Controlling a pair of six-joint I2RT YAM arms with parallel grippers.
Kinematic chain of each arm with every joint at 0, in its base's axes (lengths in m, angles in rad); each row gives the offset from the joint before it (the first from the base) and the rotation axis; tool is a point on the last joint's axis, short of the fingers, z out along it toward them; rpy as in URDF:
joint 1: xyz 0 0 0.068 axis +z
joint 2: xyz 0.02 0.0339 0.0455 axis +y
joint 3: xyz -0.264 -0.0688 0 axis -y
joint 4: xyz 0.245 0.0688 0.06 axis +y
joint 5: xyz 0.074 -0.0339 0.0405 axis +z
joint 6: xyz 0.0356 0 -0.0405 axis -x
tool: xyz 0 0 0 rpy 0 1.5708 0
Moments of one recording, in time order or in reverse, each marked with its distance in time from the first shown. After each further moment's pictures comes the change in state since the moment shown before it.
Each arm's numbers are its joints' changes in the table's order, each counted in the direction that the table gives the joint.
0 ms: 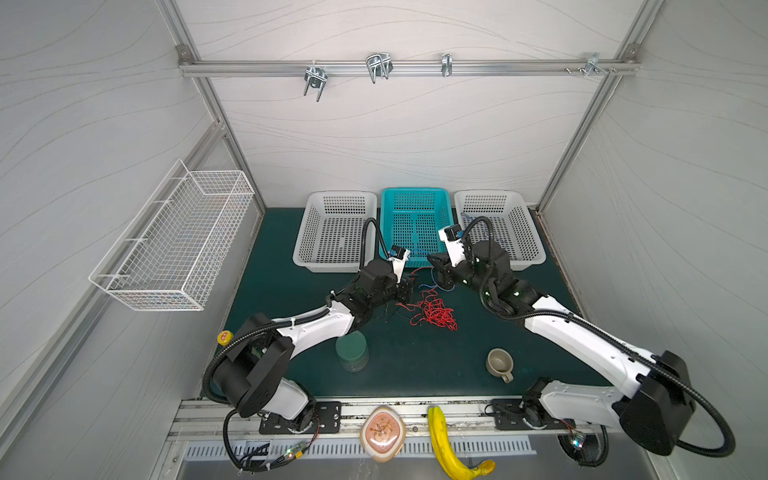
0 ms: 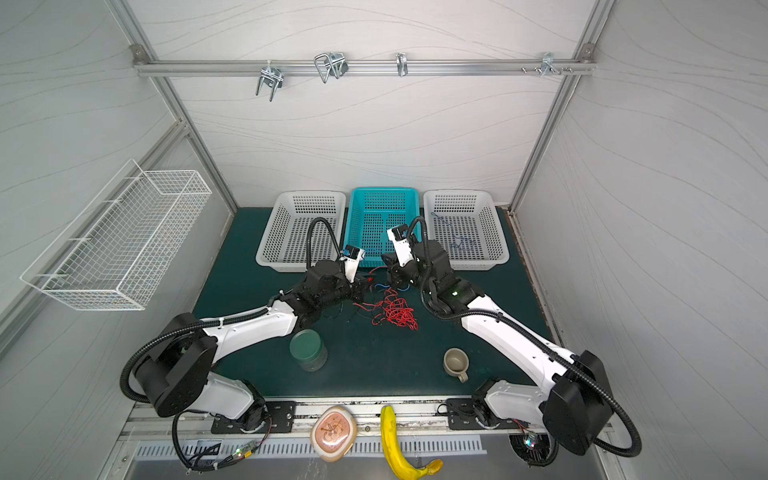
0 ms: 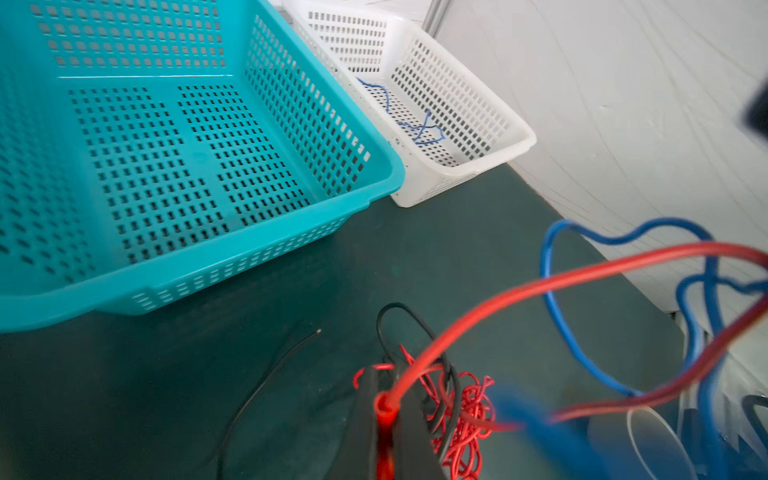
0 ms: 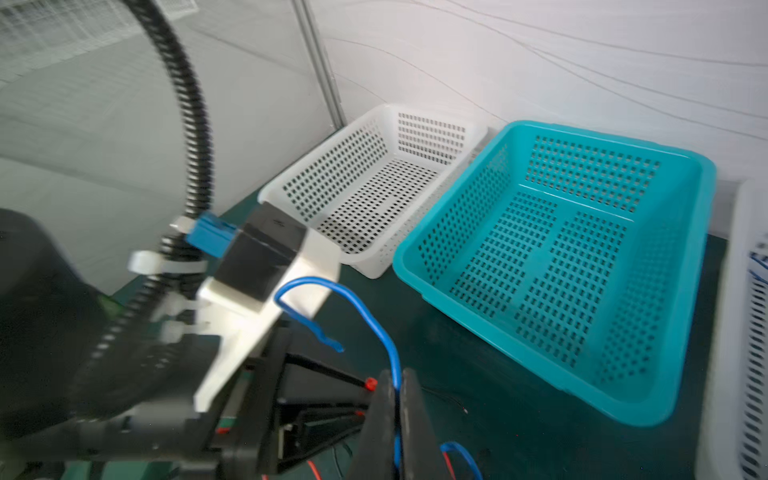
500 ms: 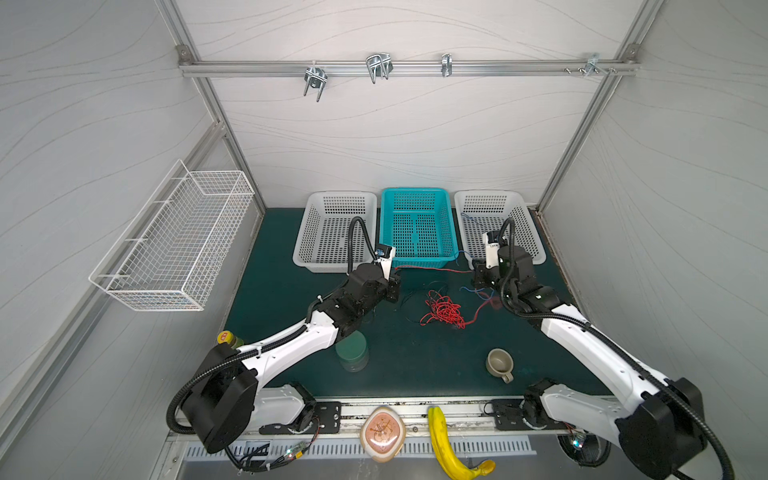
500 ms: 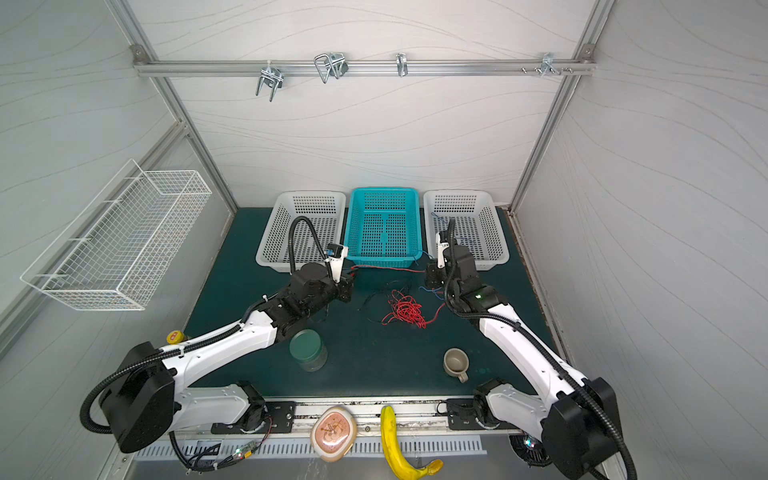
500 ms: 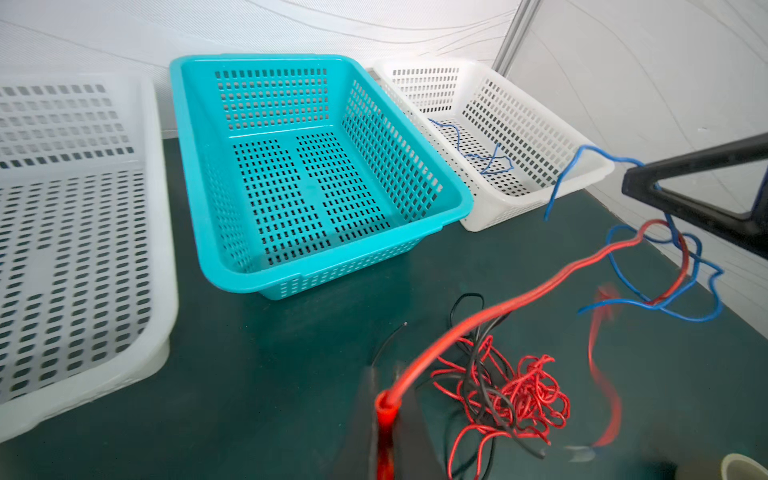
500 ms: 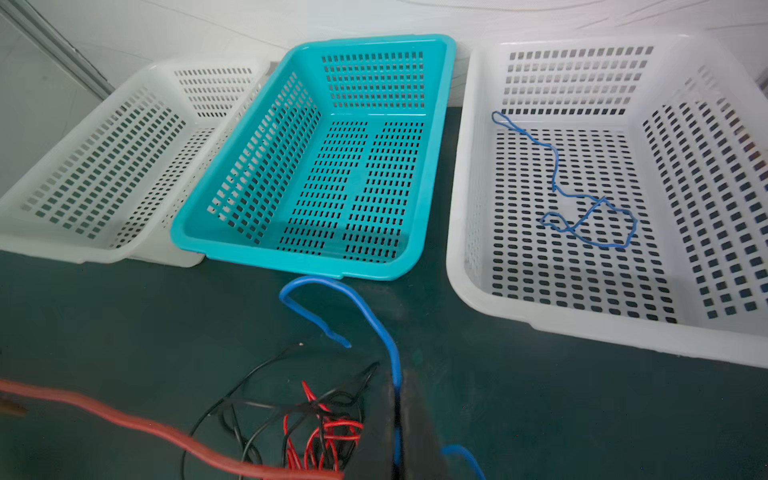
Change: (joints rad) left arm -0.008 -0.200 -0.027 0.158 0.254 -0.068; right arm -0.237 -0.105 -0.131 0.158 -0.129 -0.090
